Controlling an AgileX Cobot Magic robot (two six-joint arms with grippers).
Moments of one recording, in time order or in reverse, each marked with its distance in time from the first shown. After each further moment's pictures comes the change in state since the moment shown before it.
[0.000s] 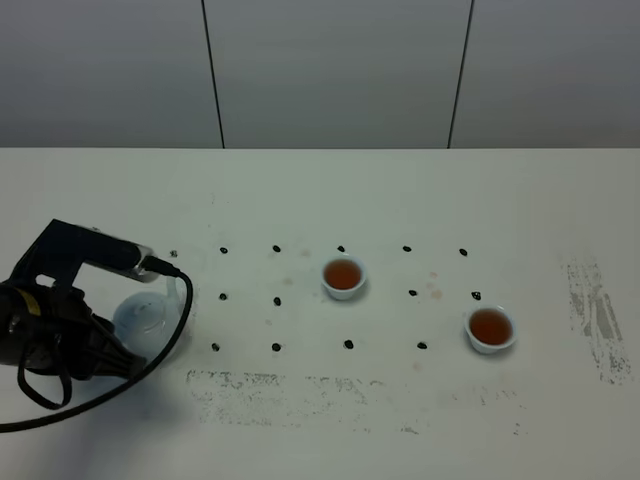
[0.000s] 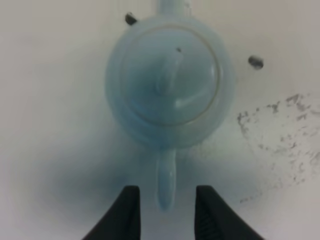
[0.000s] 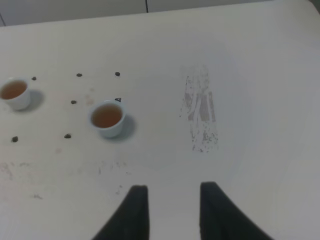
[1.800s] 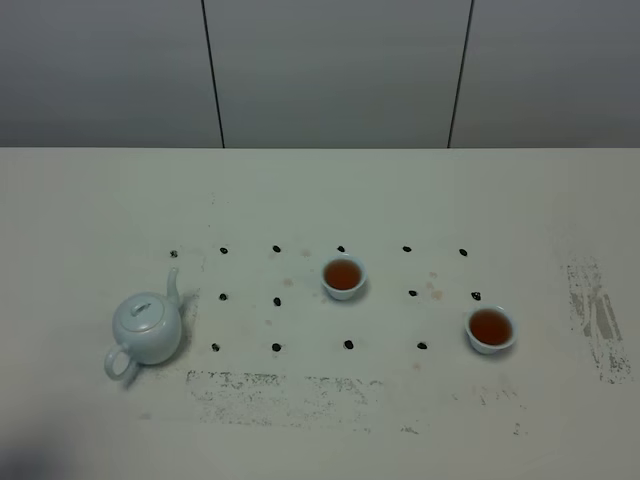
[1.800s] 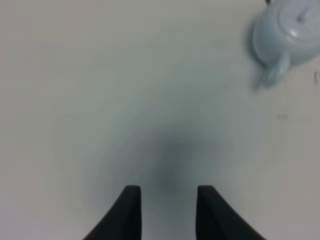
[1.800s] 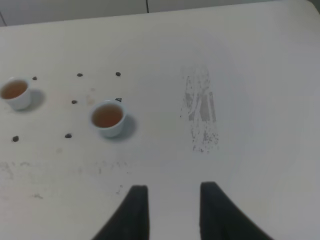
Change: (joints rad) left arm 0.323 -0.719 0.032 0.025 0.613 -0.049; right arm 0.000 0.000 0.000 0.000 0.000 0.000
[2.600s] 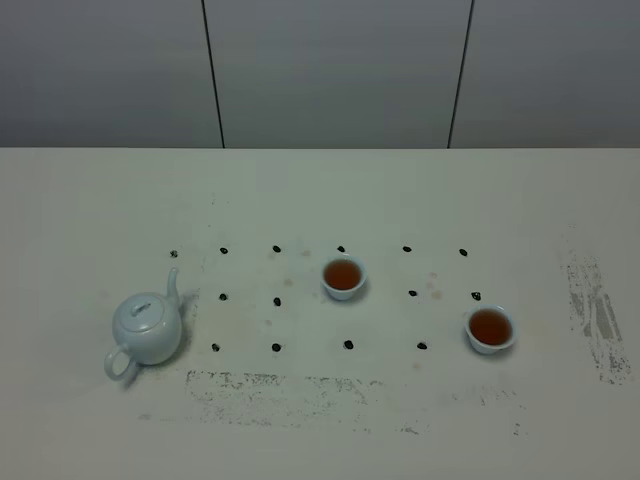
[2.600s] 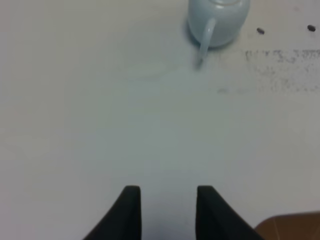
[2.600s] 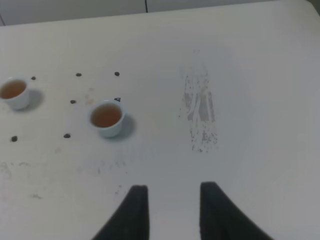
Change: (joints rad) left arm -0.116 -0.620 0.206 -0.031 0.085 -0.057; right arm 0.000 0.000 0.000 -0.002 0.000 0.000
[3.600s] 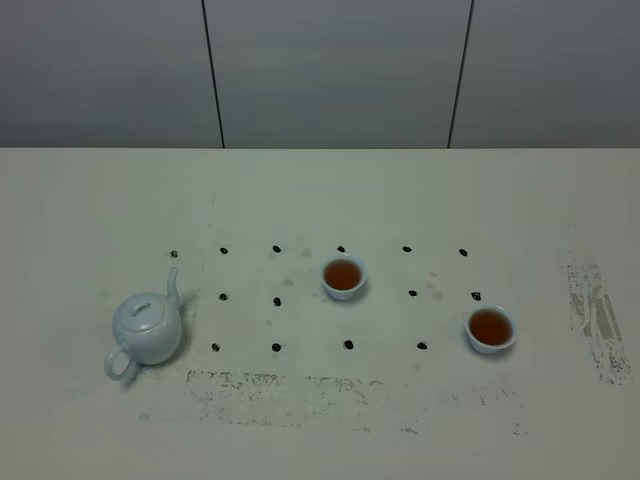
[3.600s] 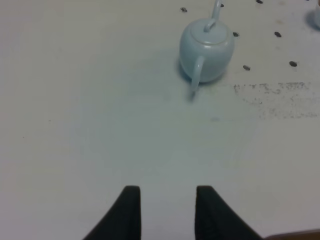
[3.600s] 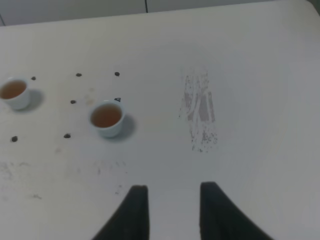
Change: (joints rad) left arm -0.036 -0.099 0.006 0.011 0.003 -0.014; right arm 0.000 0.000 0.000 0.000 0.000 0.000
